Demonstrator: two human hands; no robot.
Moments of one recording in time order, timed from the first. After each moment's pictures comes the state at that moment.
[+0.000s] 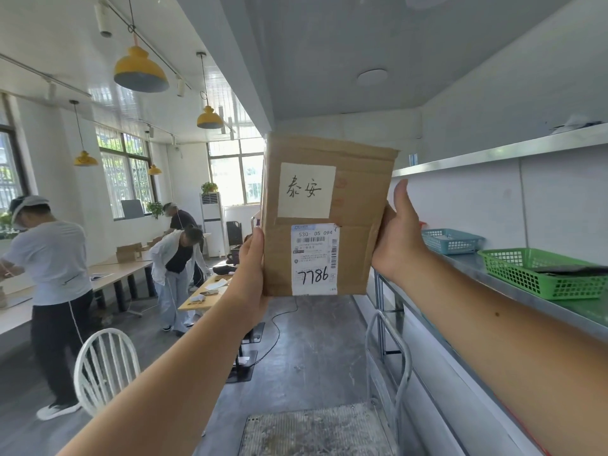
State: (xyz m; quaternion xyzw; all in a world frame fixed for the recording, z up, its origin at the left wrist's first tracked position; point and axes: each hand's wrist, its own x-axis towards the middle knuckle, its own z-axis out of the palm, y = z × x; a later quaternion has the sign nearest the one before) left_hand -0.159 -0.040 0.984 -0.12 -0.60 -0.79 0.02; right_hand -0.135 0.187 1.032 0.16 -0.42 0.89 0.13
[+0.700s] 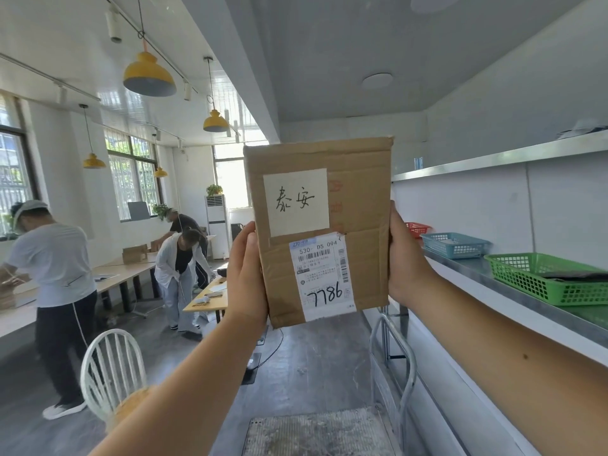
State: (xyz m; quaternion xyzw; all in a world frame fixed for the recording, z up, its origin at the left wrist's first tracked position) left_hand -0.121 -0.040 0.988 -0.18 -0.57 -0.76 0.24; right_hand -0.124 0.182 1.011 0.19 -0.55 0.80 0.15
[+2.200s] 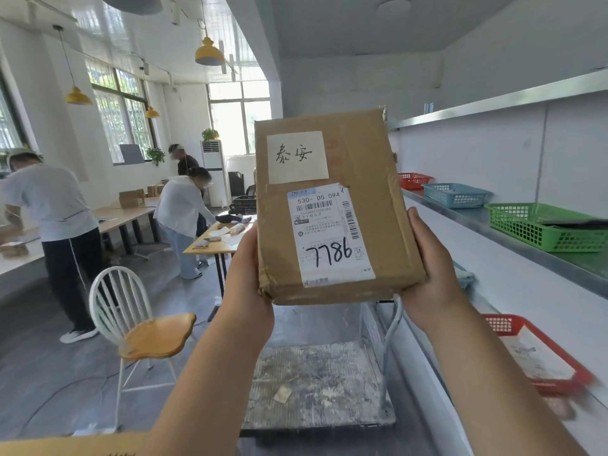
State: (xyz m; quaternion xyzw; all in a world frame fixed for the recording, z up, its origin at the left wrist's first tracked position) left_hand -0.044 -0.033 0.937 -0.06 -0.49 -0.87 0.05; right_hand -0.037 0.172 0.924 0.12 -0.53 0.82 0.16
